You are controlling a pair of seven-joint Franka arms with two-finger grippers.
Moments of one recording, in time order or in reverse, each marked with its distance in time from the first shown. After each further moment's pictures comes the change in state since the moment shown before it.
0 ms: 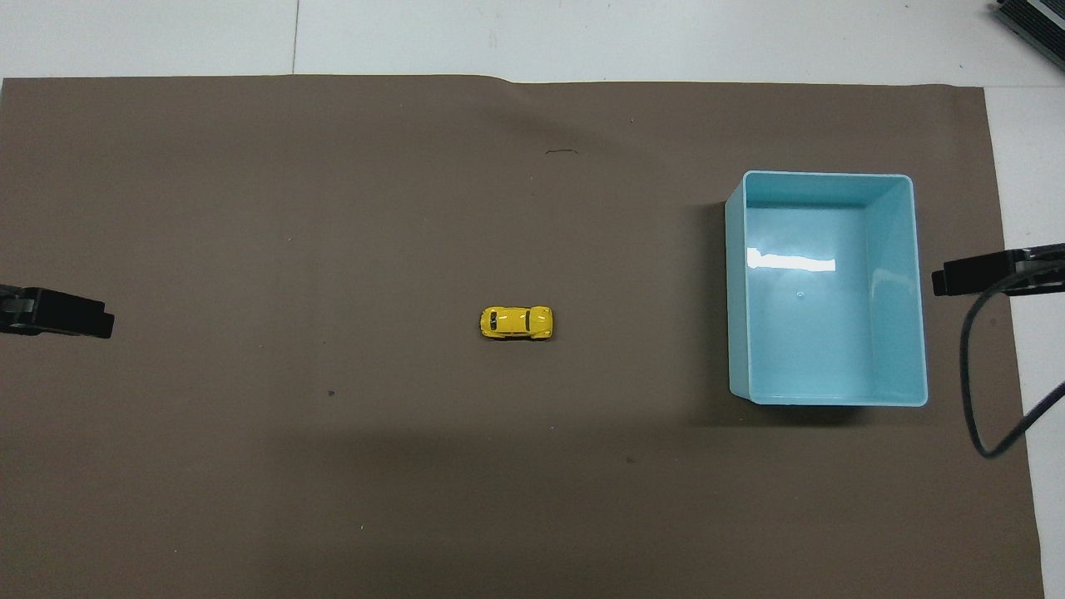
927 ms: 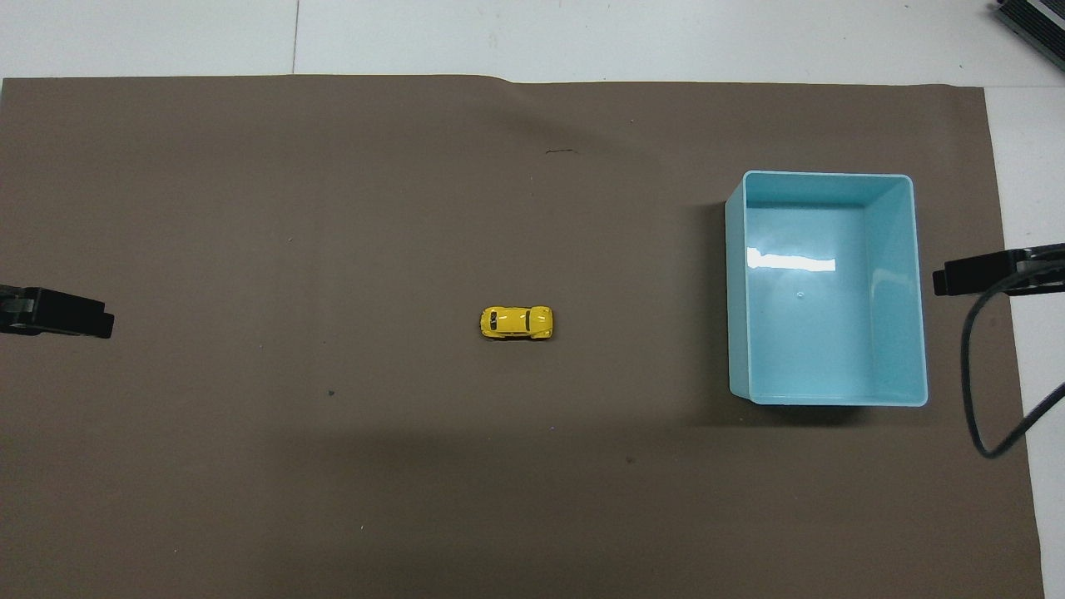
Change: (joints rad) left arm 0.000 0.000 0.000 0.000 0.000 0.000 -0.002; right arm 0.000 0.000 0.000 0.001 0.000 0.000 0.000
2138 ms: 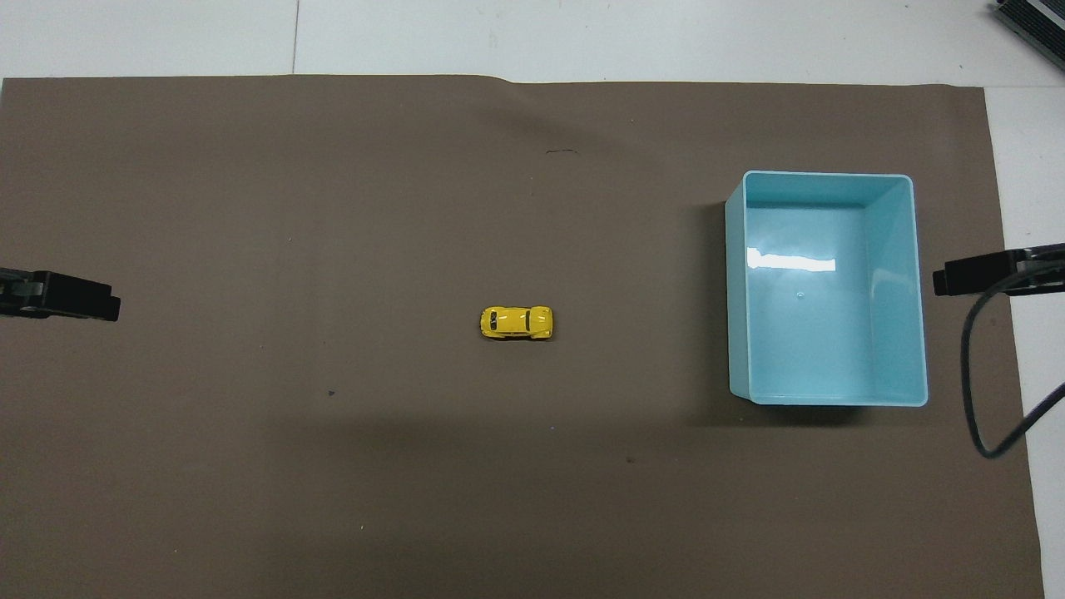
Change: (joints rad) left arm -0.010 0.042 -0.007 -0.002 -0.001 0.079 -0.087; right arm 0.000 0.000 0.000 0.000 0.000 0.000 0.000
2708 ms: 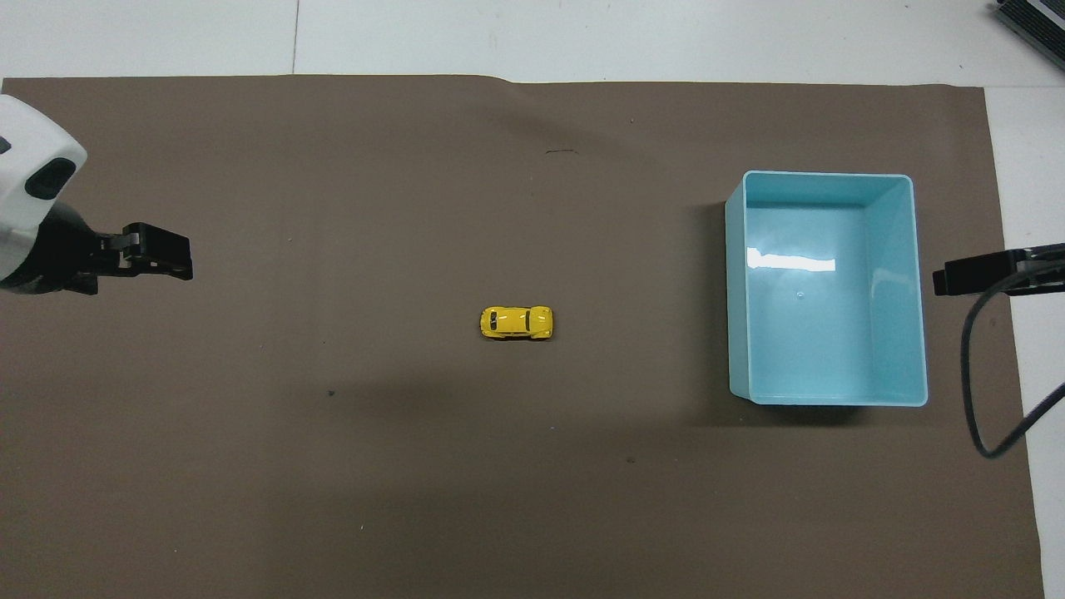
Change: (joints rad) left arm -0.057 0.072 -0.006 -0.002 -0.006 0.082 -0.237; right arm 0.000 0.000 0.000 0.000 0.000 0.000 0.000
